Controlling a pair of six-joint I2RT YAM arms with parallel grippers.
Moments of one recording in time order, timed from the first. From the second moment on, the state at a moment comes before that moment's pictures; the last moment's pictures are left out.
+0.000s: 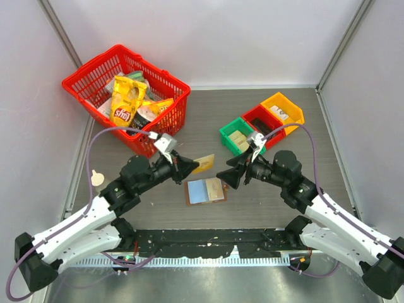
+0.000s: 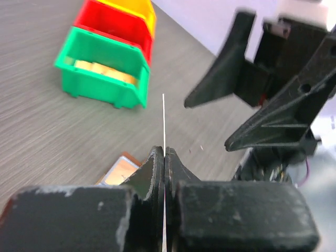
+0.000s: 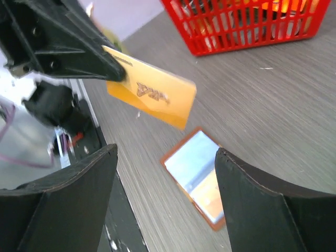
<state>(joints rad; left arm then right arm) -0.83 0.83 0.69 0.01 0.19 -0.31 0.67 0.79 0.63 -0.03 -0.47 0.23</state>
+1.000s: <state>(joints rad) -0.83 0.72 0.41 0.53 -0.14 -0.96 0.84 1.26 0.38 1.27 -0.12 0.92</state>
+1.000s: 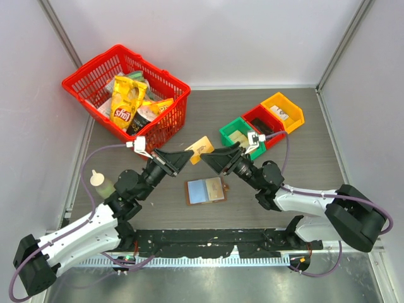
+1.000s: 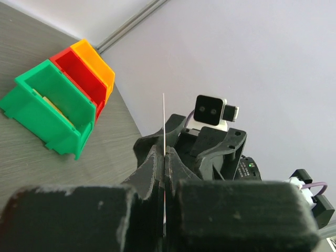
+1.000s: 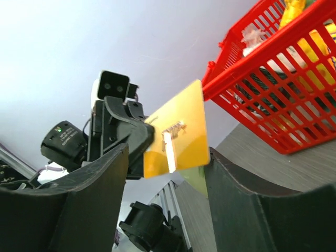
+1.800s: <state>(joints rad) -0.83 0.52 0.57 0.00 -0.28 -0.72 0.57 0.96 0.41 0.85 -0.19 0.81</state>
